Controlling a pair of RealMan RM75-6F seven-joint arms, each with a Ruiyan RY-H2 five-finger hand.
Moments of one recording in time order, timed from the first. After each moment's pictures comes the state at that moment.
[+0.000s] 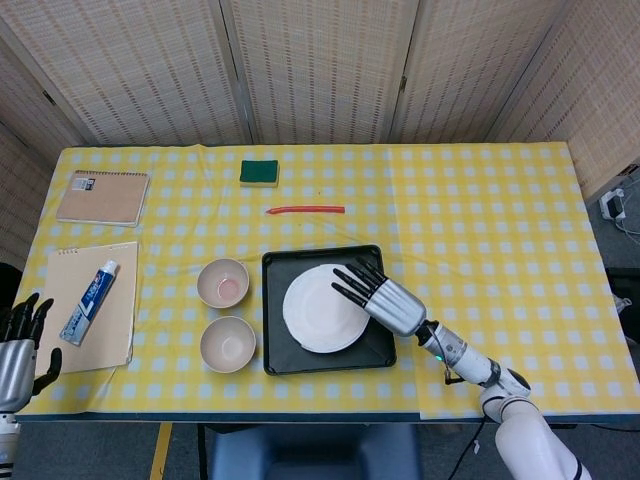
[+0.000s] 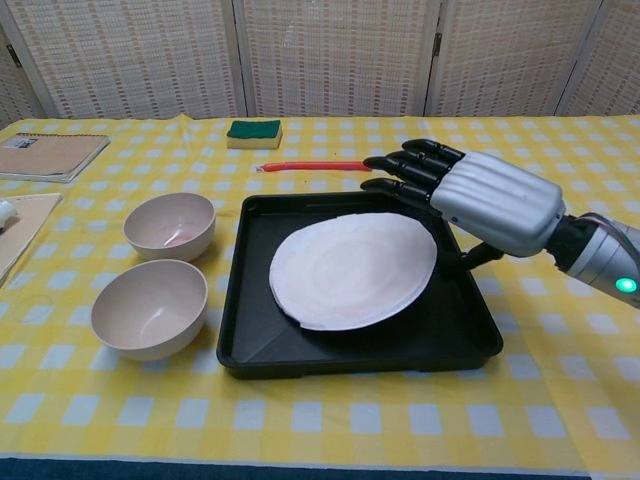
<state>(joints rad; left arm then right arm) -0.08 -1.12 -0.07 -1.71 1.35 1.46 0.25 0.70 -2.02 -0.15 -0.22 -1.76 1.49 0.24</state>
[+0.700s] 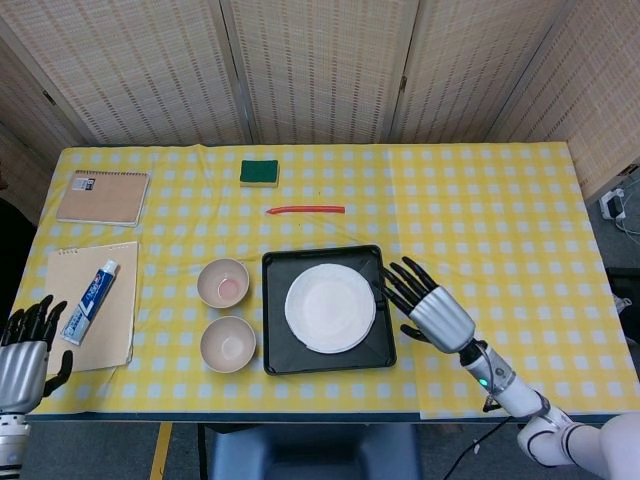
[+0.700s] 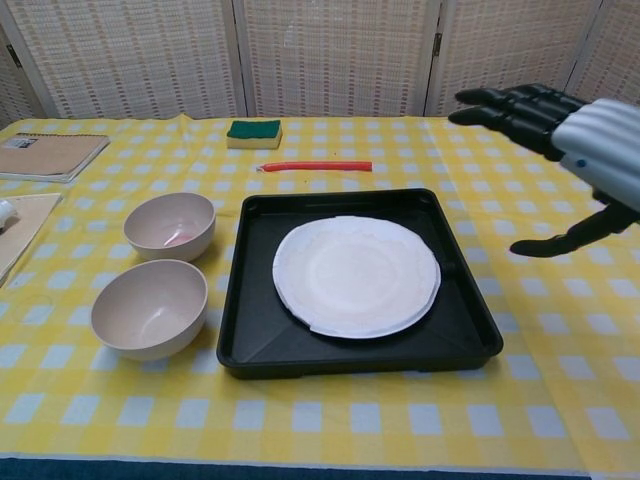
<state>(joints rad) -0.09 -1.13 -0.04 -1.72 1.40 1.45 0.25 0.55 -1.59 -0.12 -1.02 -1.72 1.61 0.05</state>
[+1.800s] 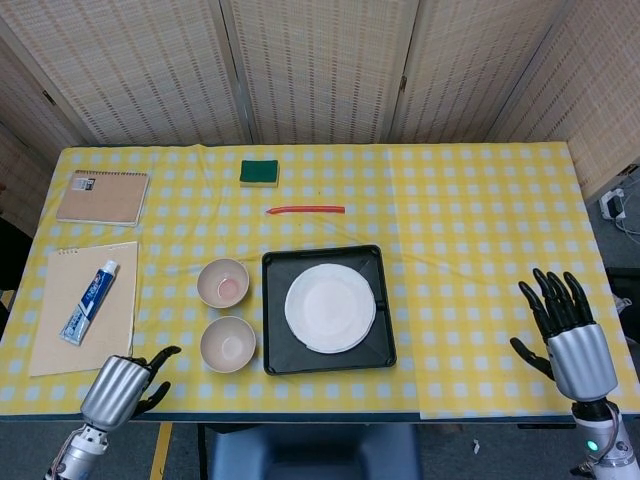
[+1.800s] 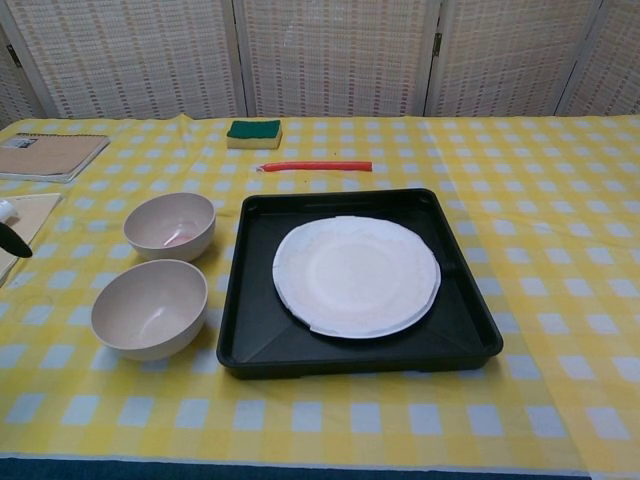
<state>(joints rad) -0.16 -1.34 0.07 -1.57 1.81 1.46 0.24 0.17 -1.35 -0.02 -1.25 -1.69 1.85 0.00</state>
